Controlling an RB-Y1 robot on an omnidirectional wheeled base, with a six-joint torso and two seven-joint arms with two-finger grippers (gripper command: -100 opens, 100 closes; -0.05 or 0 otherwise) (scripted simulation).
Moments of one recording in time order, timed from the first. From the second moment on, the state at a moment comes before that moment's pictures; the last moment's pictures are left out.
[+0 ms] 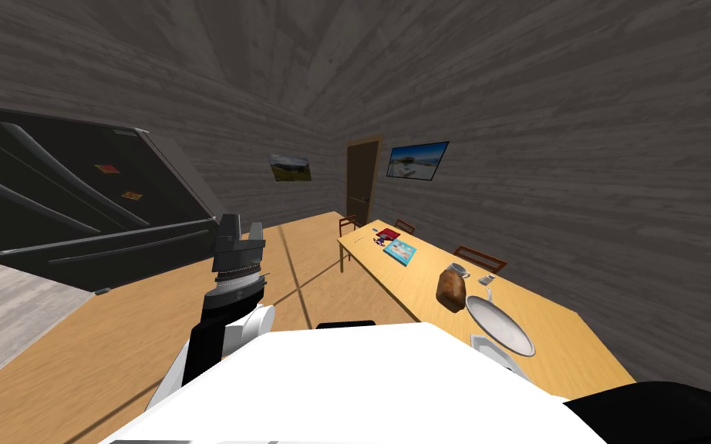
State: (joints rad) left arm 0.51 -0.03 0.06 -2.37 -0.02 -0.55 -0.15; right arm 0.42 -0.87 0.26 -0.66 0.93 -0.32 0.69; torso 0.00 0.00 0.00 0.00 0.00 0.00
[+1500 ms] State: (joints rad) left arm 0.51 -0.03 0.06 -2.37 -0.02 -0.55 -0.15; right arm 0.25 -0.97 0.67 -0.68 0.72 -0.18 0.57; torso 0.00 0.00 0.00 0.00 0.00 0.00
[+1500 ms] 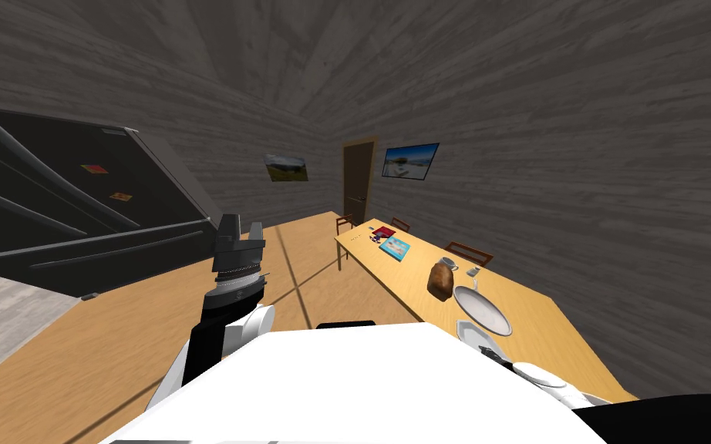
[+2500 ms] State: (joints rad) left arm 0.51 -0.03 0.06 -2.37 -0.02 -0.55 -0.15; right arm 0.26 -0.97 0.70 -0.69 0.73 -0.18 0.56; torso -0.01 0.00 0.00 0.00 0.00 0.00
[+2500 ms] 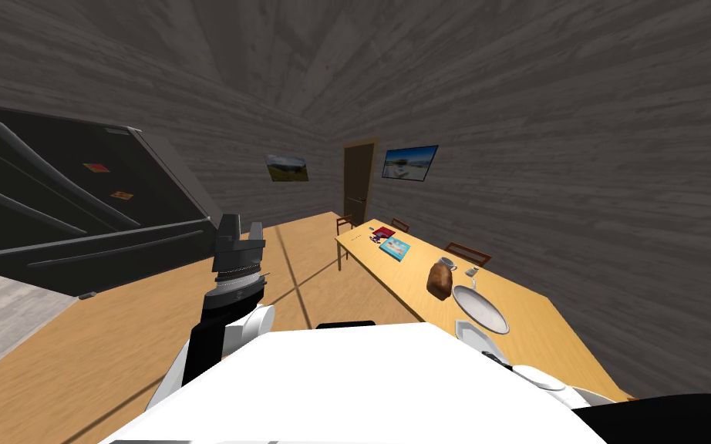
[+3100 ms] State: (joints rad) left arm 0.51 -0.03 0.06 -2.37 -0.02 -0.55 -0.15; right arm 0.33 -0.92 0.52 -0.67 0.82 -0.24 0.63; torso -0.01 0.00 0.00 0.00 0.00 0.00
